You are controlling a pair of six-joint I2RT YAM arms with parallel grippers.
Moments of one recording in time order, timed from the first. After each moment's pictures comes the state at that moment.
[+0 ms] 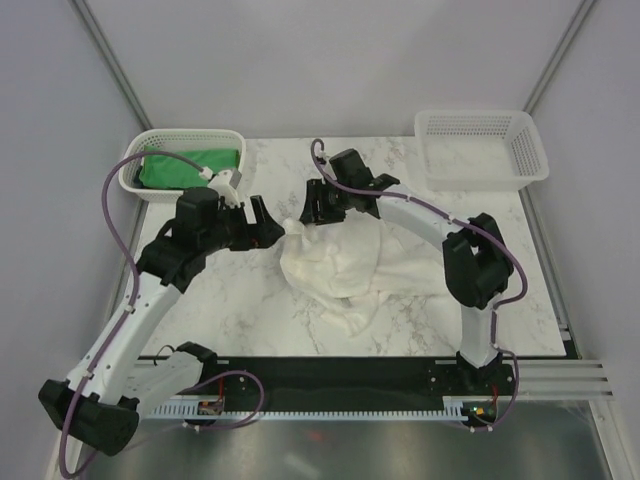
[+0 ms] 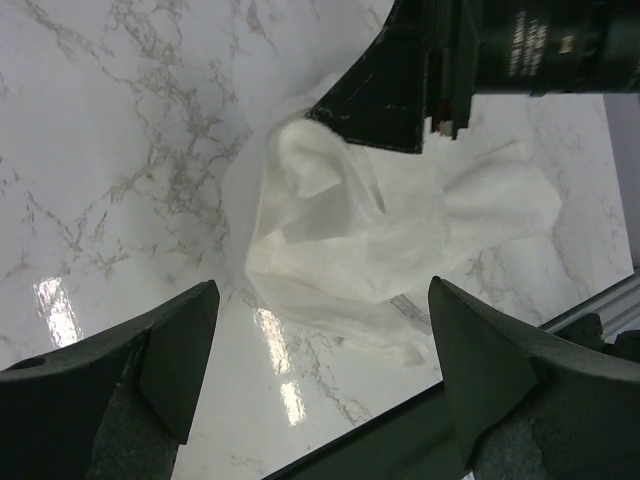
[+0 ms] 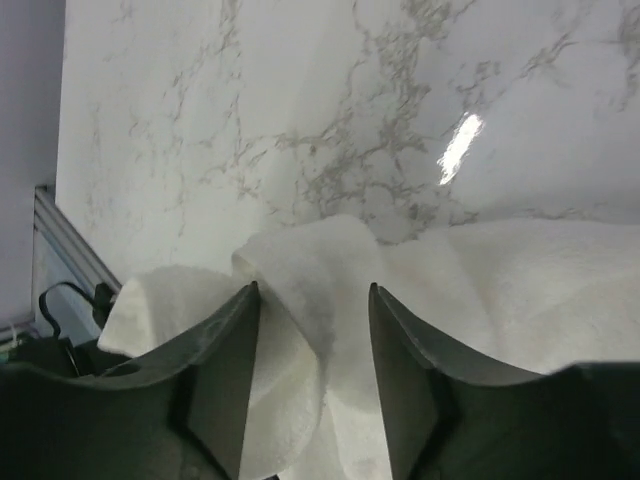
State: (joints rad) left arm -0.38 0.95 1.04 -0.61 0.17 -0.44; right arm 0.63 1.95 1.56 -0.36 -0.40 0.53
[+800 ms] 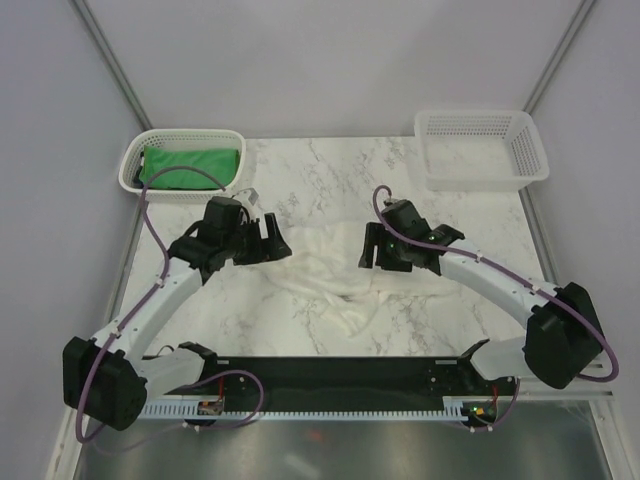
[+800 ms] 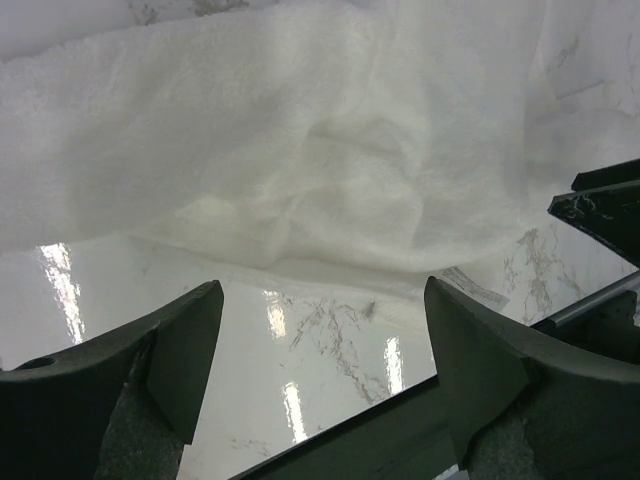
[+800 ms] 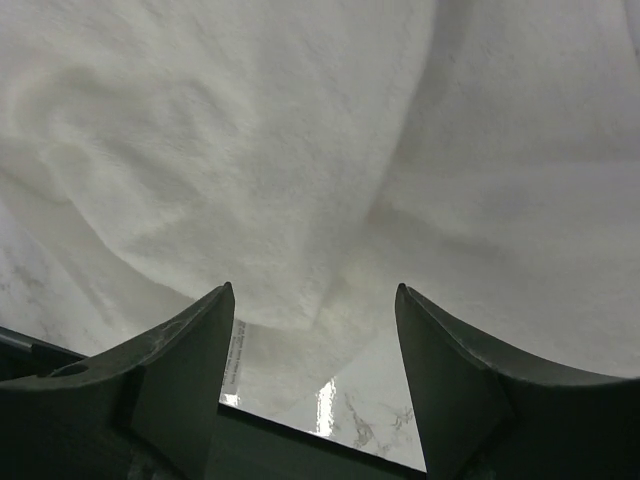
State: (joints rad) left arm -0.37 1.12 0.87 -0.53 0.22 -0.48; right arm 0.62 1.36 0.97 -0.54 -0.01 0.66
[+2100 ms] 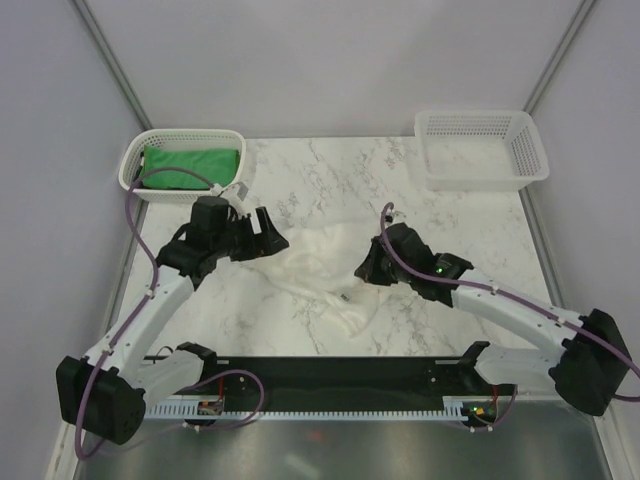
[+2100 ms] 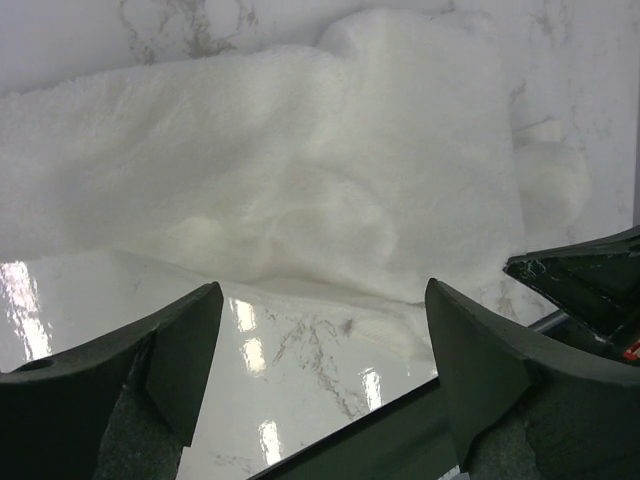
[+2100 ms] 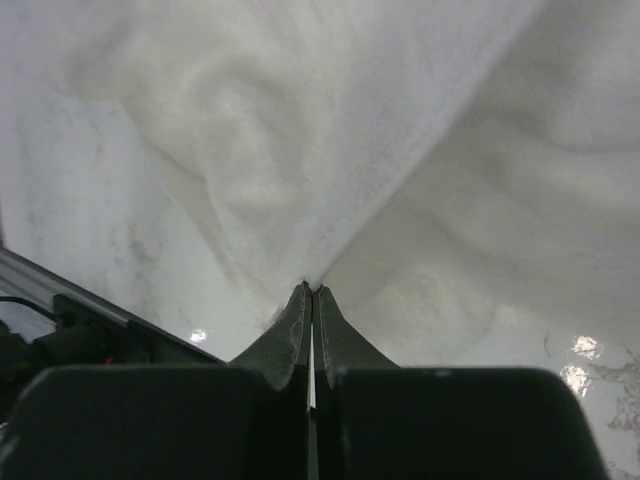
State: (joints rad) left arm -0.33 1.04 0.83 -0.49 0.24 -0.52; right arm 0.79 1.21 0.72 -0.27 0.05 0.84
